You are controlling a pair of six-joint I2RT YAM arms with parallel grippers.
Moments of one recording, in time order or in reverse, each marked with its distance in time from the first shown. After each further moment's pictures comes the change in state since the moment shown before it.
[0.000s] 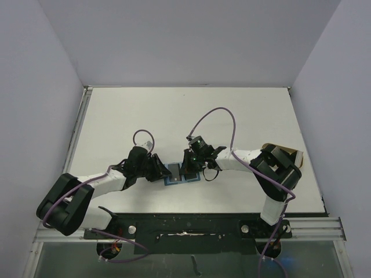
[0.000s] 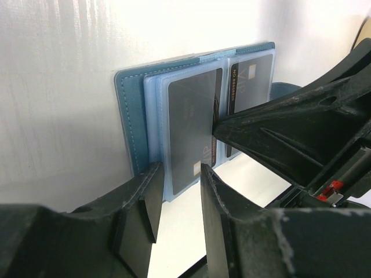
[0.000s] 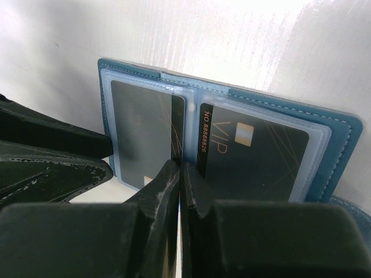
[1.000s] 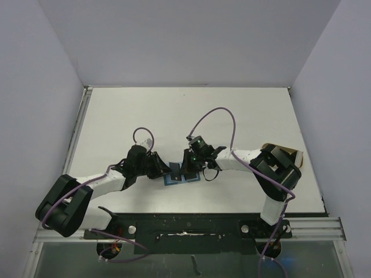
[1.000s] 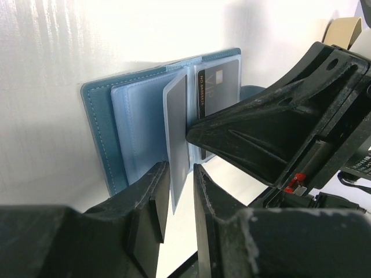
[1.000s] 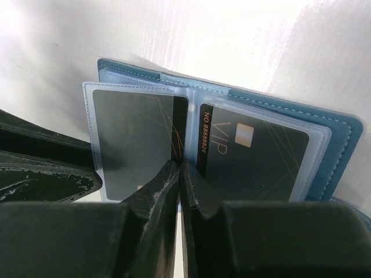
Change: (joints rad) left arm 0.002 -0.013 0.000 0.065 0.035 -0.026; right arm -0.001 0.003 0.000 0.005 -0.003 0.003
